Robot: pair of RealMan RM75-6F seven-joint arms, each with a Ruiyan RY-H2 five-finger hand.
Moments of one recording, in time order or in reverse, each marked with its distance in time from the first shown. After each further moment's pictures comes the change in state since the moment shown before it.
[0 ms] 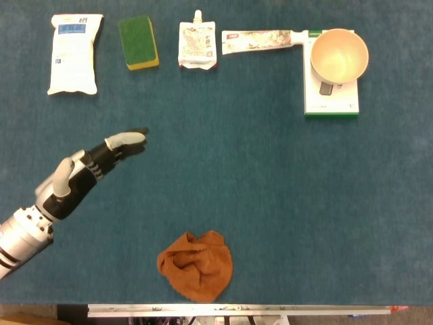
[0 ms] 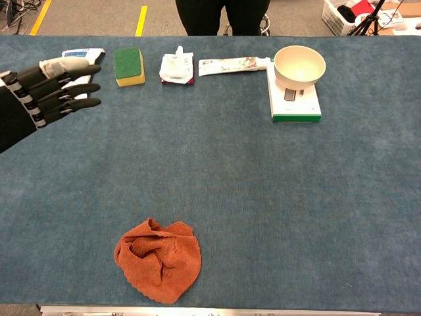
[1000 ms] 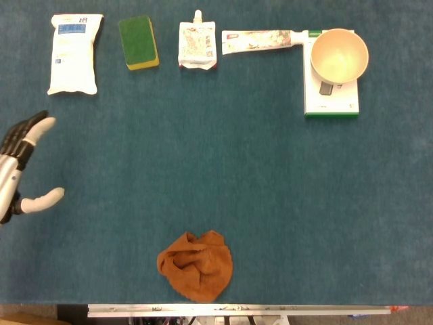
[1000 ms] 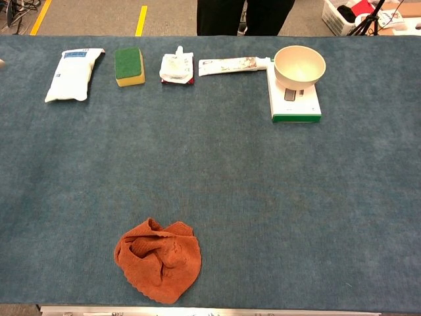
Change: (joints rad) left arm 0.296 -0.019 -0.134 0.032 -0.211 0.052 1.075; right arm -0.002 -0.003 0.000 0.000 -0.002 0.004 -0.004
